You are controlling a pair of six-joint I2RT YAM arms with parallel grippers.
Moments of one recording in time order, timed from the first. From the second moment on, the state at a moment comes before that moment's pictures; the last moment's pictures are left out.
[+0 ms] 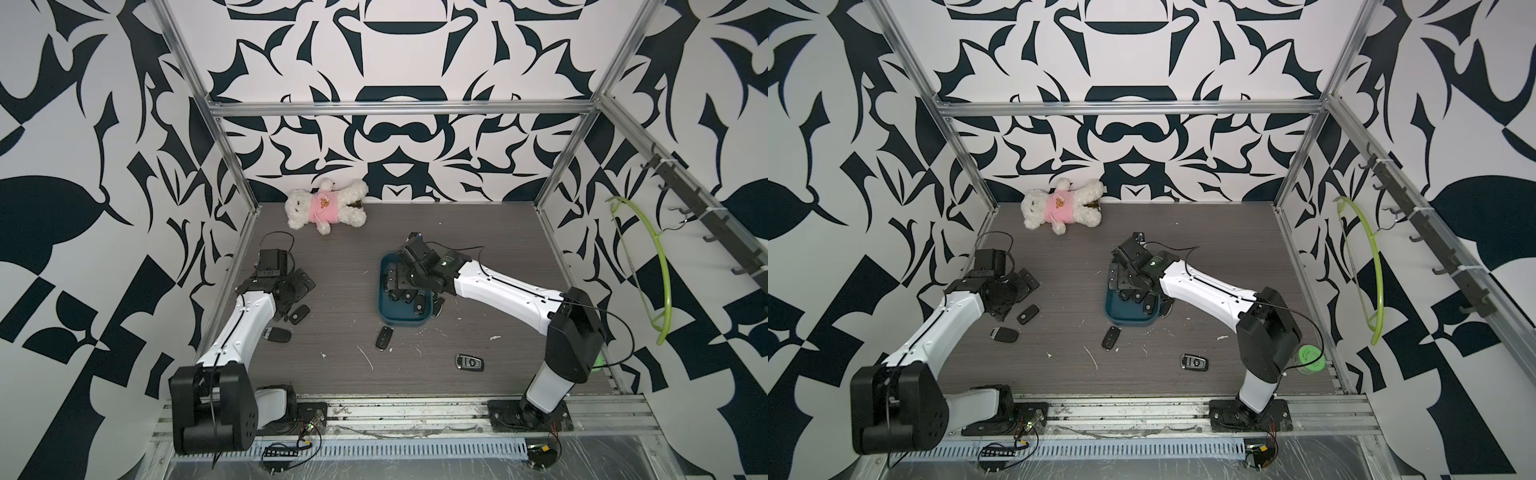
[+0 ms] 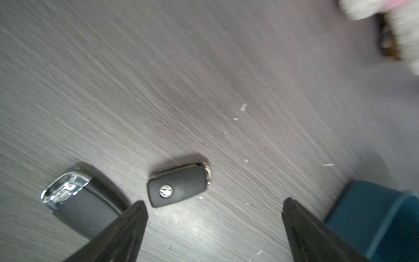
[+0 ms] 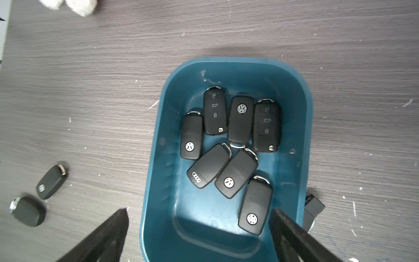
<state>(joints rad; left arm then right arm) 0.03 1.29 0.82 -0.64 0.05 -0.71 0.82 1.71 1.38 -0.64 0.16 0.72</state>
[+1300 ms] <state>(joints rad) 0.00 1.48 0.77 -0.57 0.16 -0.74 0.82 1.64 1.28 -0.60 0.10 0.72</state>
